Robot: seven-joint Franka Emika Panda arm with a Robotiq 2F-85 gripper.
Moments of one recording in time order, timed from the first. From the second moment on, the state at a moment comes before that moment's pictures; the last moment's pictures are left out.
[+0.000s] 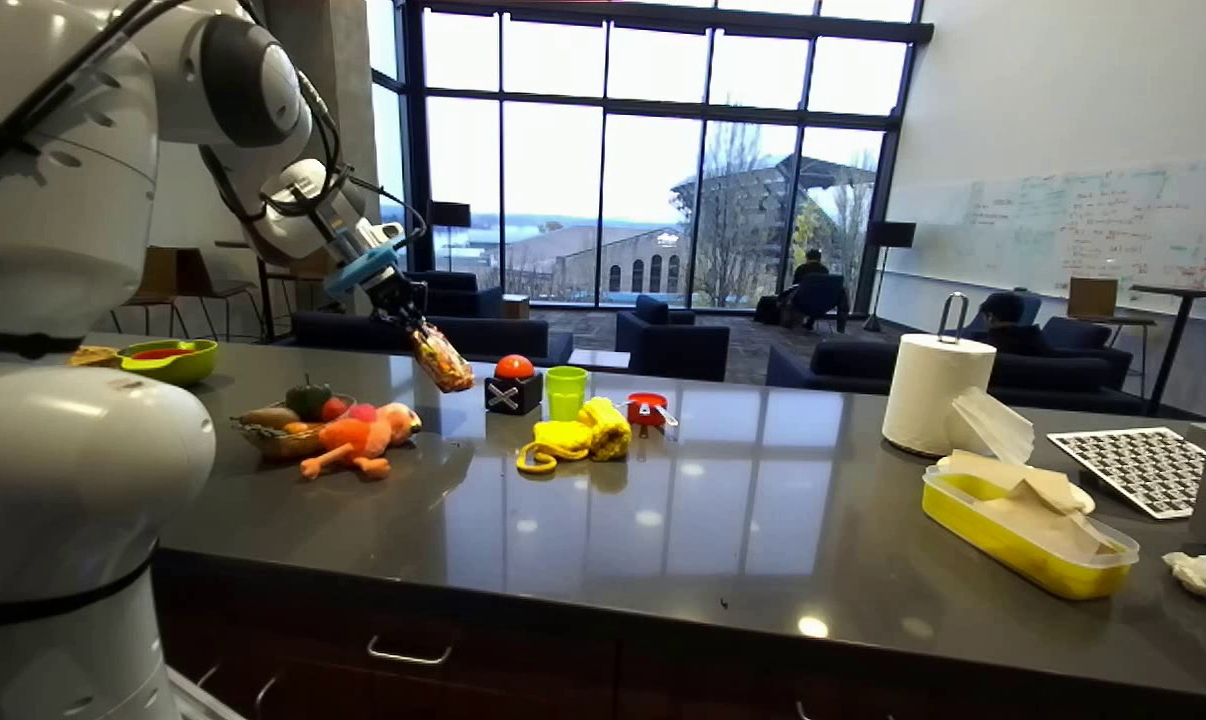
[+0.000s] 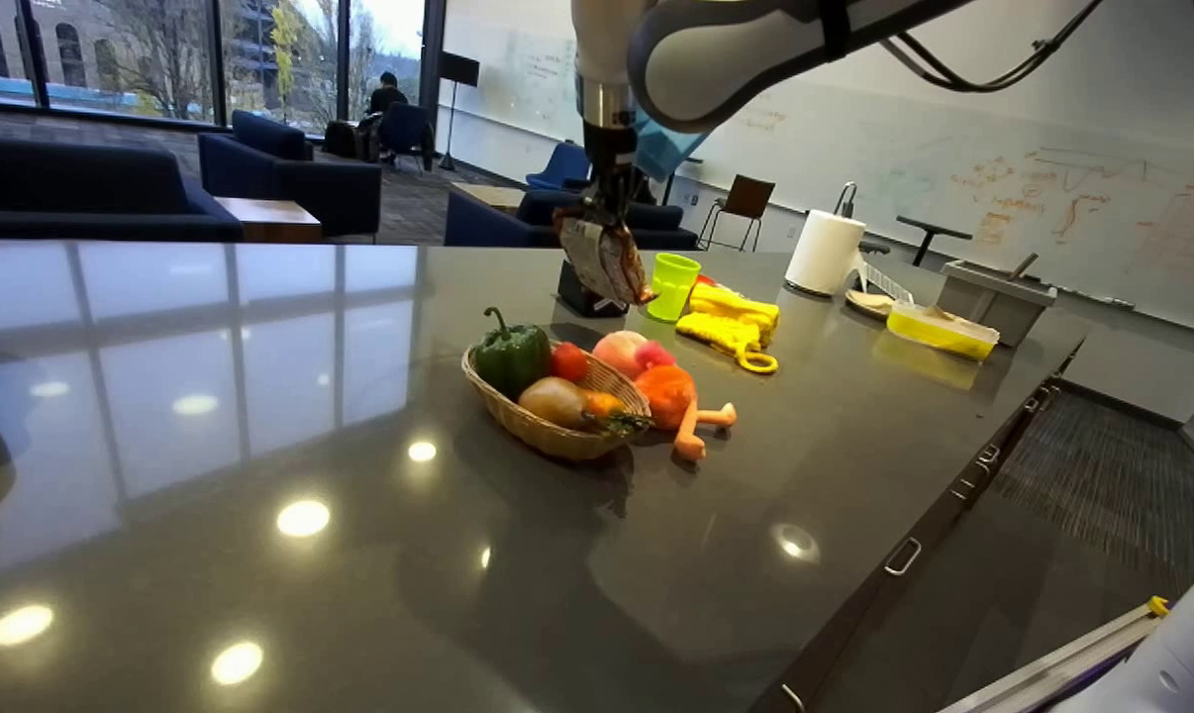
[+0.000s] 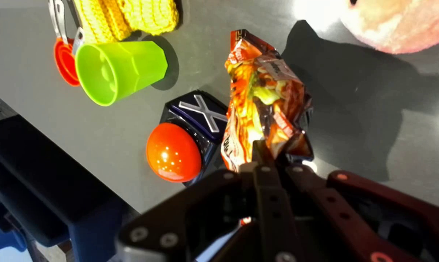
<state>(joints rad) 0.34 0.34 0.23 -1.68 -0.75 2.05 0.32</state>
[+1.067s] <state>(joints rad) 0.42 0.54 0.18 -1.56 -0.84 2.18 0.16</state>
